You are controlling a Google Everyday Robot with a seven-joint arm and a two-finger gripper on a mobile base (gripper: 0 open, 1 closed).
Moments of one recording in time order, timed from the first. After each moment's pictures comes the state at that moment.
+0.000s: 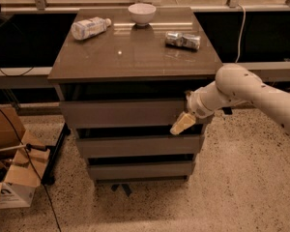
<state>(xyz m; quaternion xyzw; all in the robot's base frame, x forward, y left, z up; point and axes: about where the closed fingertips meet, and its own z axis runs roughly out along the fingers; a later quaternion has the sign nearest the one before) 0.658 -0.150 0.661 -0.55 0.78 0.12 0.28</state>
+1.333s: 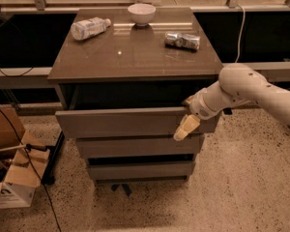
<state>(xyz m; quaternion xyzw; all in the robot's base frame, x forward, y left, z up) 0.647 -0.155 0.673 -0.54 0.78 0.12 0.28</state>
